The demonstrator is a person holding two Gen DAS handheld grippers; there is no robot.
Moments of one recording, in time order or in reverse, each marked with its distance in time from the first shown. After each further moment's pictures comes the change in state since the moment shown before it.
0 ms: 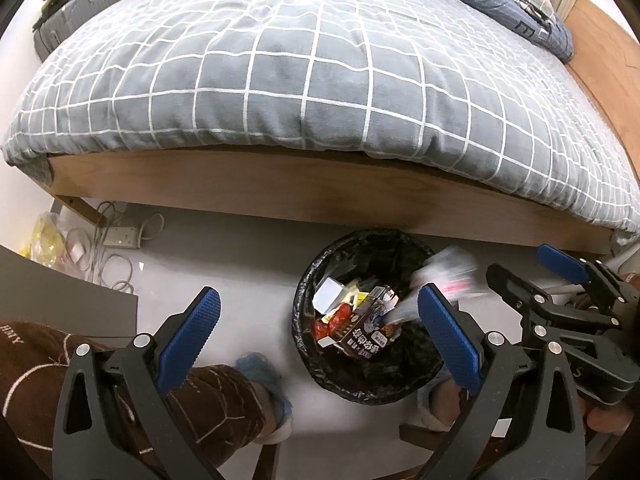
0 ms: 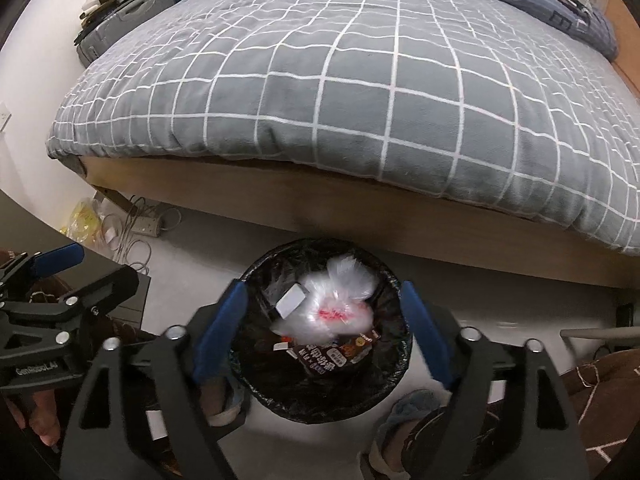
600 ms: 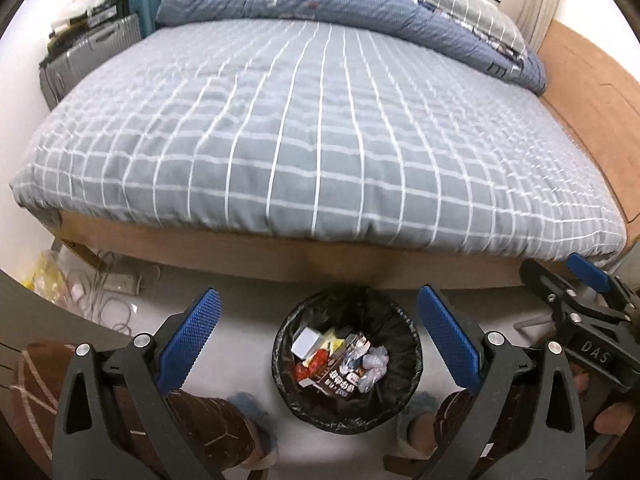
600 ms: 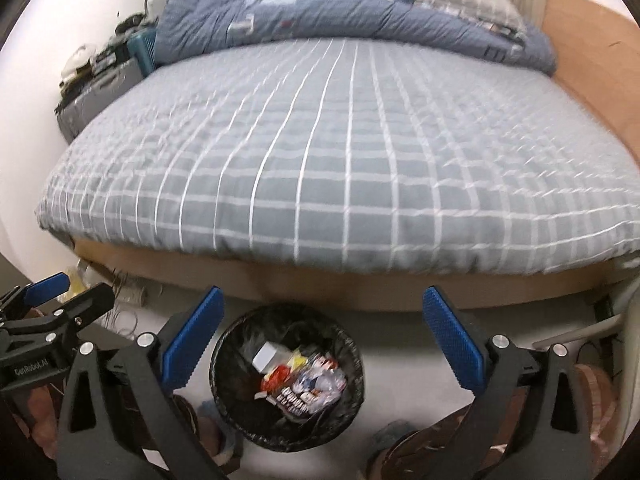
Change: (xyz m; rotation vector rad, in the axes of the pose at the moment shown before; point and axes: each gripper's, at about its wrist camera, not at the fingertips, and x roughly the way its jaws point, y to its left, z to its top) left arm -0.083 -0.035 0.025 0.025 -0.198 -0.035; right arm -0.111 -0.044 0.017 0.107 -0.260 -0.113
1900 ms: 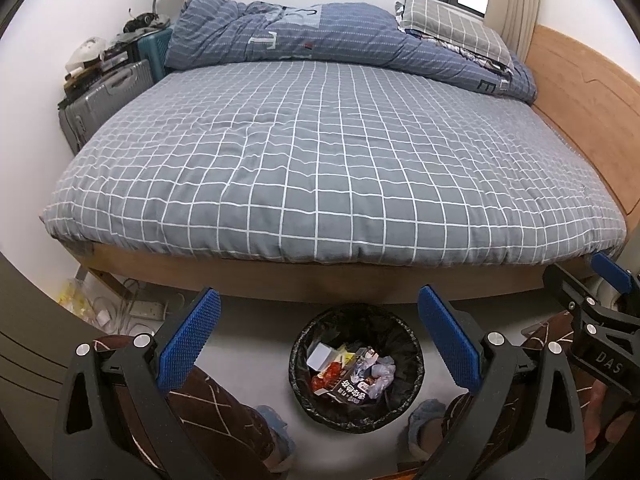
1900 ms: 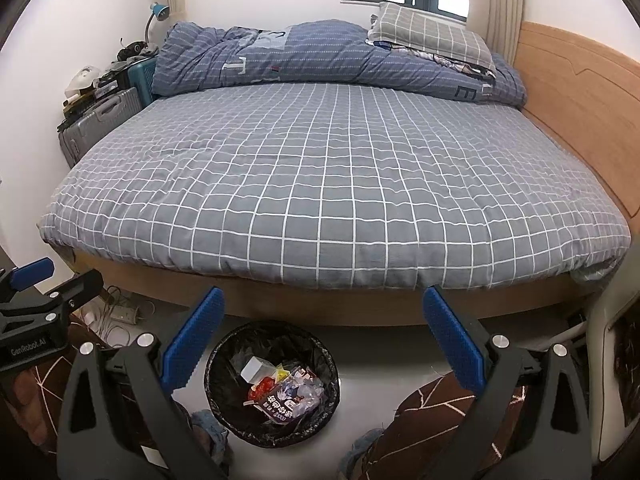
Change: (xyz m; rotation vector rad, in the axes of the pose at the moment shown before) left arm -0.072 -0.019 -0.003 0.055 -0.101 0.063; right arm -0.078 -0.007 -0.007 -0.007 -0.092 -0.050
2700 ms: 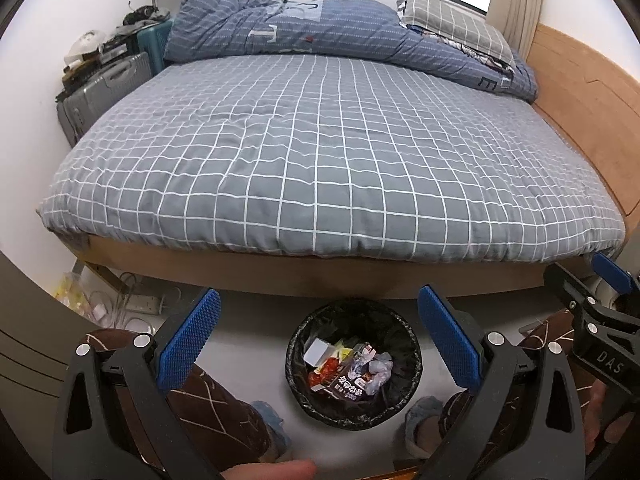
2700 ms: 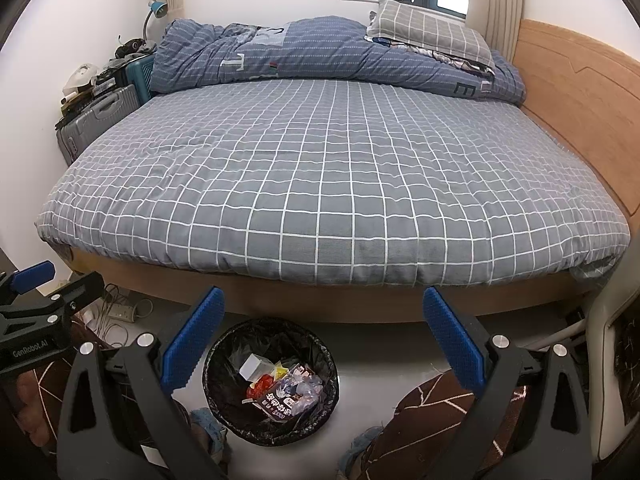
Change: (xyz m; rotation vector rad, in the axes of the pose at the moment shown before) left arm 0.007 0.003 -0.003 -0.013 0.020 -0.013; right arm 0.004 0.000 -0.001 0.000 0.008 -0.006
